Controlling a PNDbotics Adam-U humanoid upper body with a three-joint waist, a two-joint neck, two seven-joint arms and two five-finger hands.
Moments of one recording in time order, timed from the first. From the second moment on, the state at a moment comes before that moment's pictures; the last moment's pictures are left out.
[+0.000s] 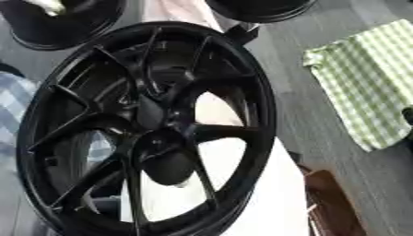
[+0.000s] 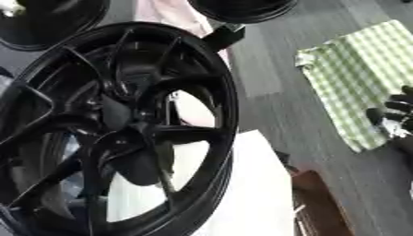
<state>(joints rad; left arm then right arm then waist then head) -0.74 0.84 0.04 -1.52 -0.41 0.13 -0.32 0.02 -0.44 -0.41 -1.59 -0.23 -0.29 -0.06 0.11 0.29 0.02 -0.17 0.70</state>
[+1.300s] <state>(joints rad) -0.46 0.74 0.20 -1.27 -0.50 0.12 -0.21 0.02 -0.44 -0.42 -1.59 -0.25 -0.30 -0.07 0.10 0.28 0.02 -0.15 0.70</state>
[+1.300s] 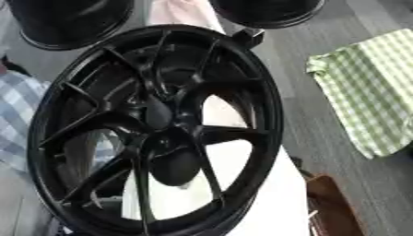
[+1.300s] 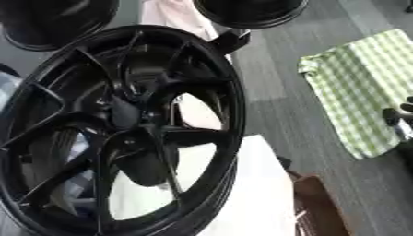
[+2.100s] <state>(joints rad) -0.48 0.73 0.19 -1.36 -0.53 0.25 -0.20 0.01 -0.44 -0.42 -1.59 -0.26 -0.29 -0.07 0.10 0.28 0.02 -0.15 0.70</state>
